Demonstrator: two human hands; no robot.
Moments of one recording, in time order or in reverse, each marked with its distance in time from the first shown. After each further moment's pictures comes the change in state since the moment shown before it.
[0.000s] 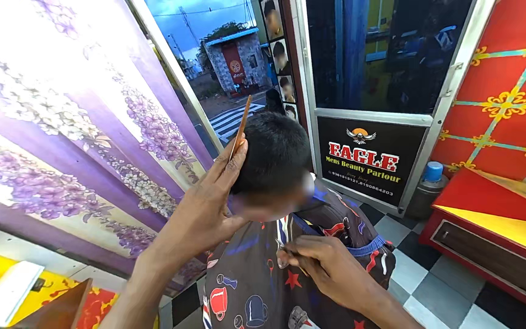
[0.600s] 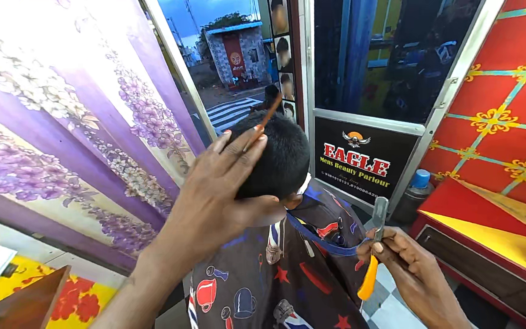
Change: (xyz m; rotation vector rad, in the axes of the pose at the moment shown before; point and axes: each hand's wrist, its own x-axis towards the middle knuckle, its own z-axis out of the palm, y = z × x) left_hand 0.002 0.026 0.000 0.095 0.176 0.111; right_hand -0.086 0.011 -0.070 0.112 0.414 0.259
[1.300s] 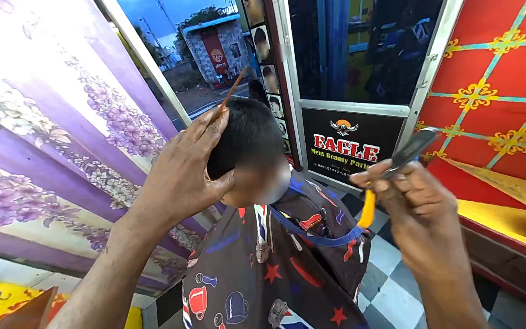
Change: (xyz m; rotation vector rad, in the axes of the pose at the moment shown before) left_hand 0.041 -0.027 0.016 0.038 -0.127 -0.078; right_hand 0.061 -0.054 -0.009 -0.037 0.265 -0.239
